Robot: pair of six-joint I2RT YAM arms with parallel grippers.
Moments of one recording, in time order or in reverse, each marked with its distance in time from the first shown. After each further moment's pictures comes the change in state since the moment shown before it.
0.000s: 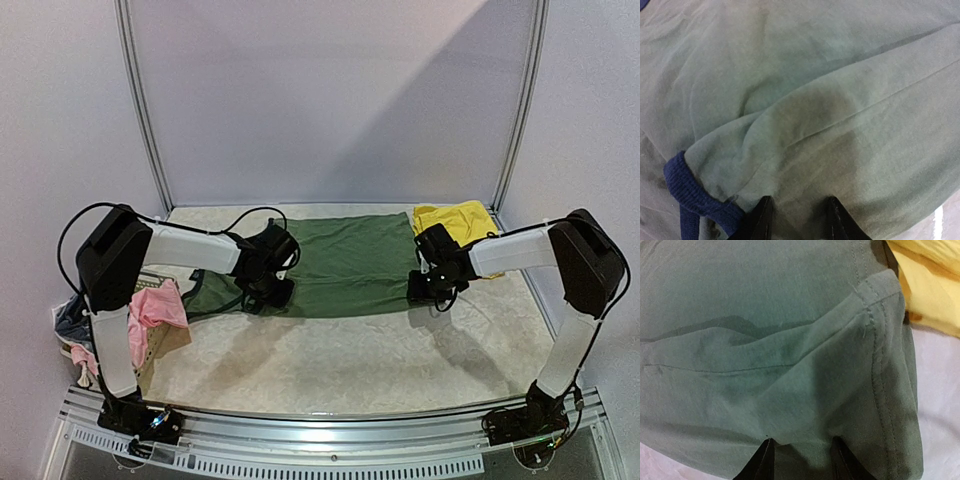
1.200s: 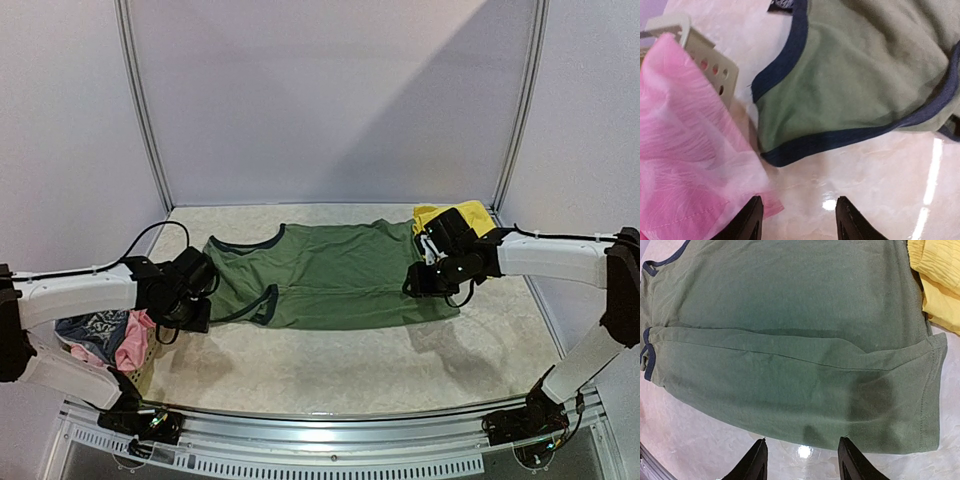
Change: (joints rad) left arm 0.081 -0.707 -0.519 -0.276 -0.195 -0.286; right arm 0.077 -0.267 -0.001 -0.171 -0.112 -0.025
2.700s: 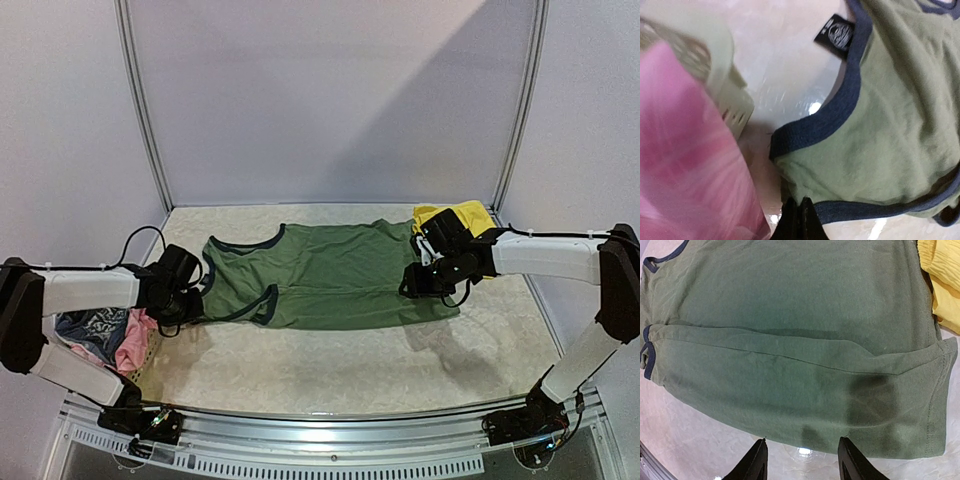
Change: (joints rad) left arm 0.257 0.071 -0.123 0.328 0.103 -0.087; right arm 0.006 0.041 0.014 0.017 -0.022 -0.006
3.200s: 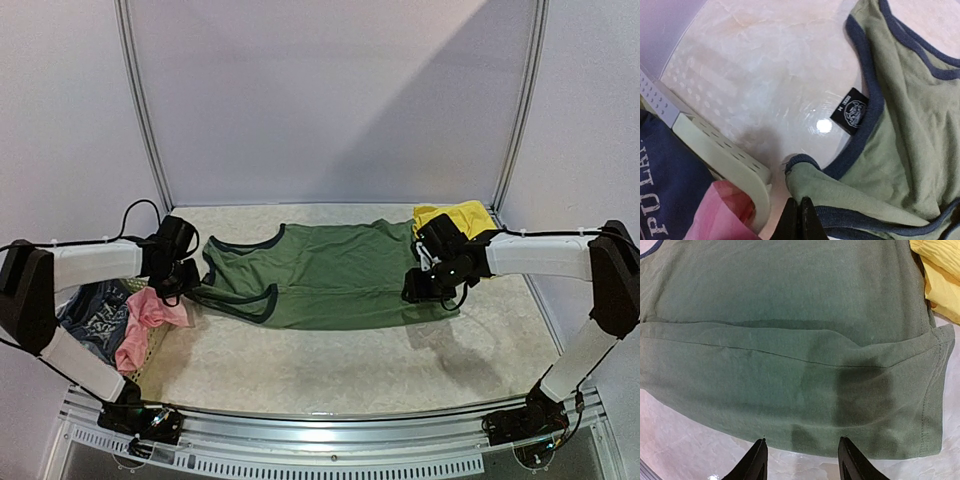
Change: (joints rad) left arm 0.100 0.120 0.218 -0.051 -0.057 0.044; right arm 0.000 0.043 0.002 -0.024 0.053 0.003
